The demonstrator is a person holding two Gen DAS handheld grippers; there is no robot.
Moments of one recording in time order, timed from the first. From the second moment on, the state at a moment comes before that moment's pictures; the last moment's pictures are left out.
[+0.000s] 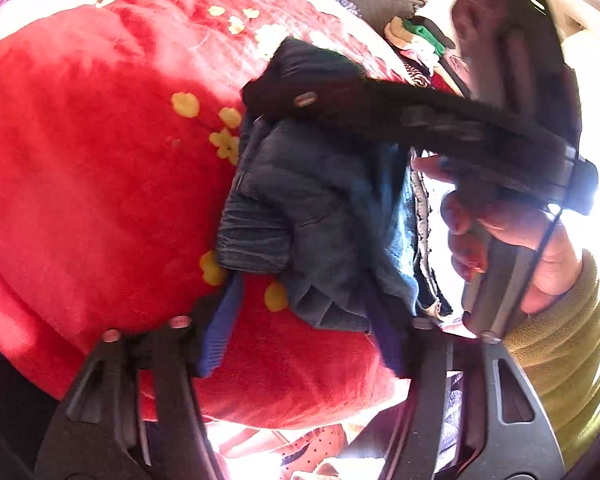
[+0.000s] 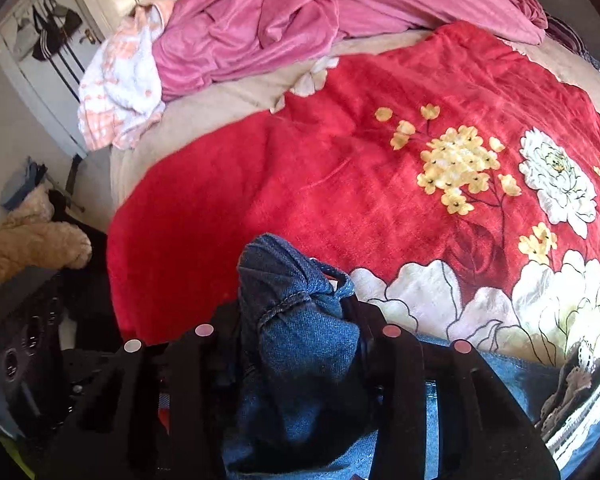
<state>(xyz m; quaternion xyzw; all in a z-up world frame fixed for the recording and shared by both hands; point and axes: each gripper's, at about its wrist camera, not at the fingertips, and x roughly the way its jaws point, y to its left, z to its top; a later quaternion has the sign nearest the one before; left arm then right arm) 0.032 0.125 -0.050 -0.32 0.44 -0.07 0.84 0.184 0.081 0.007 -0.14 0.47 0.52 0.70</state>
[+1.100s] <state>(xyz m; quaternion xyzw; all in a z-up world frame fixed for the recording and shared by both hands) 0.073 -0.012 0.033 -0.16 0.40 -0.19 0.88 0.211 -0.207 0.057 0.09 0.39 0.40 0.82</state>
